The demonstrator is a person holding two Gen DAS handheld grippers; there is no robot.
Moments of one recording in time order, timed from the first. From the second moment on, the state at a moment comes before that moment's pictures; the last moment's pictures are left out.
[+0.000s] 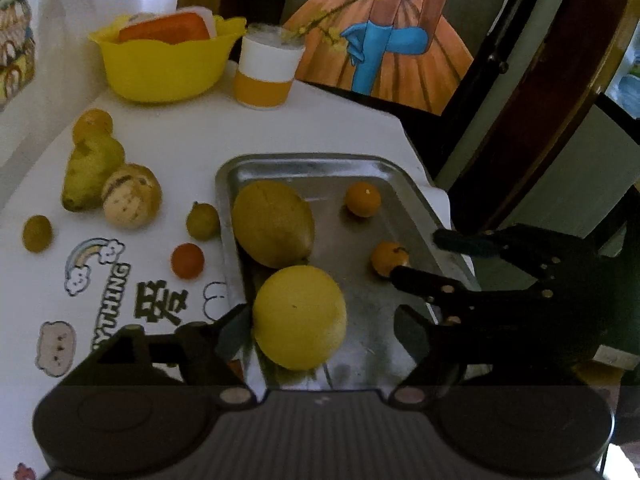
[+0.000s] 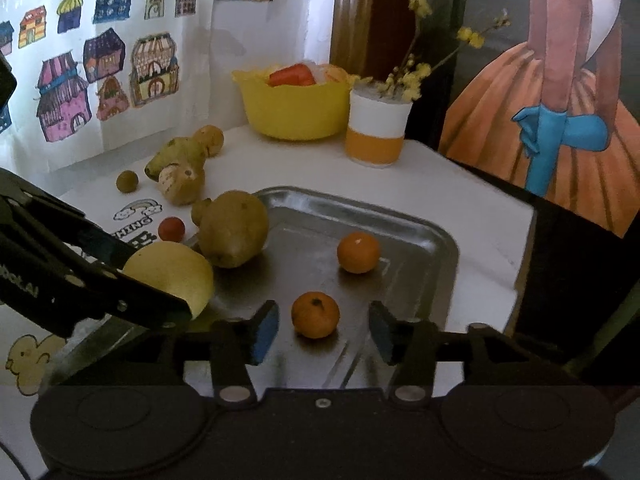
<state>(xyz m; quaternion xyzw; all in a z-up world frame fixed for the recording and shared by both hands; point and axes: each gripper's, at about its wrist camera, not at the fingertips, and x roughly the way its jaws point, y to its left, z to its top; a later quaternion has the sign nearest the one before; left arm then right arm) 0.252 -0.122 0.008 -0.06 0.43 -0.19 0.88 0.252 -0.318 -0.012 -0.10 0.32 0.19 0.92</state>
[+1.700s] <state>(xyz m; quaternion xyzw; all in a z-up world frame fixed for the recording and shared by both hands) 0.087 0.048 0.061 -0.04 0.42 -0.05 0.91 0.075 -0.181 0.122 -0.06 0.37 0.34 0.86</state>
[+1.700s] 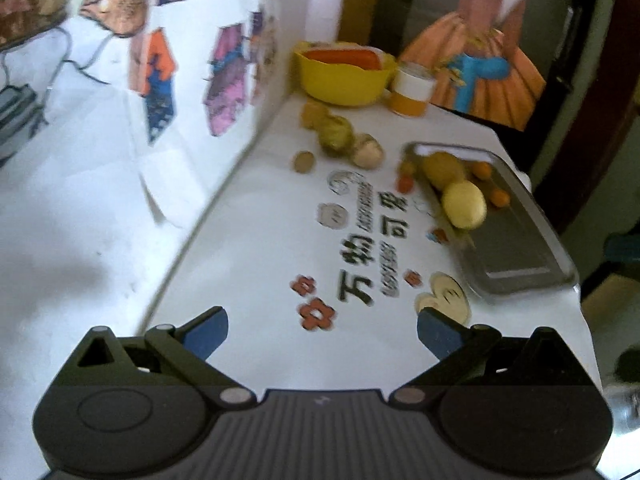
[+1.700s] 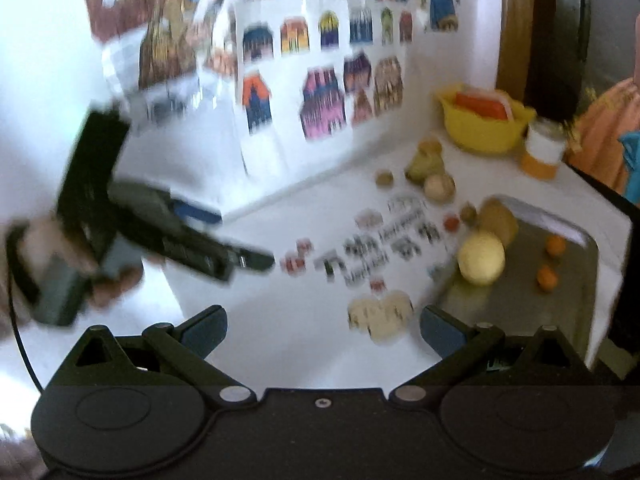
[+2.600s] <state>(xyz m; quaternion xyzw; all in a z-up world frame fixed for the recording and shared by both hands) 0.252 -0.025 0.014 -0.03 0.34 -0.14 0.93 0.366 -0.202 0.053 0.01 0.49 0.33 0.81</state>
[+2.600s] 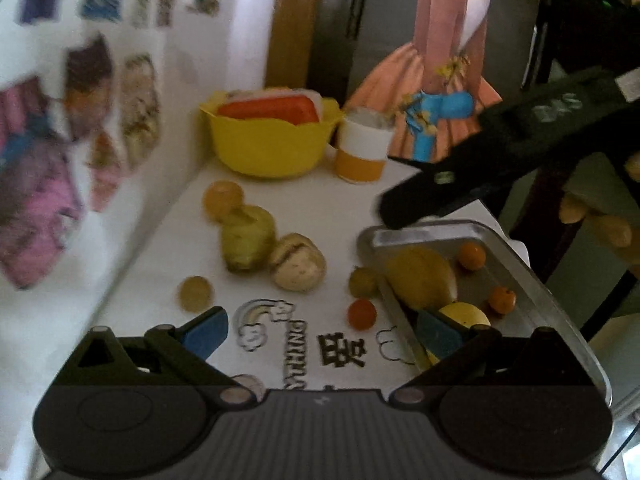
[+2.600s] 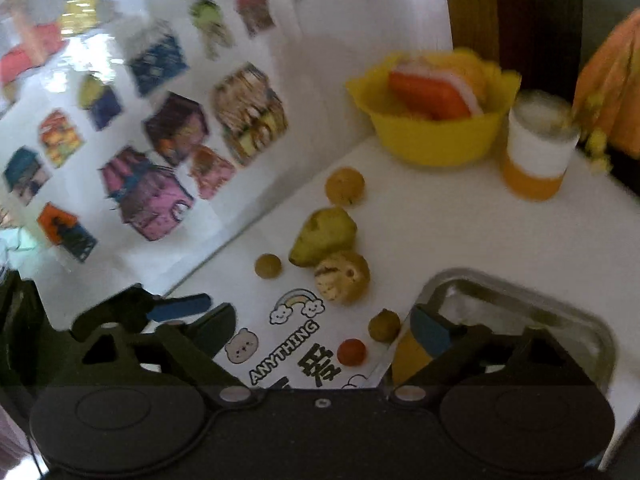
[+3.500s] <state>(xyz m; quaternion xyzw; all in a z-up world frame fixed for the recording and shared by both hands) 0.302 -0.047 -0.028 -0.08 0.39 -0.17 0.90 0.402 -0.177 -0.013 -0.10 0.50 0.33 0.79</state>
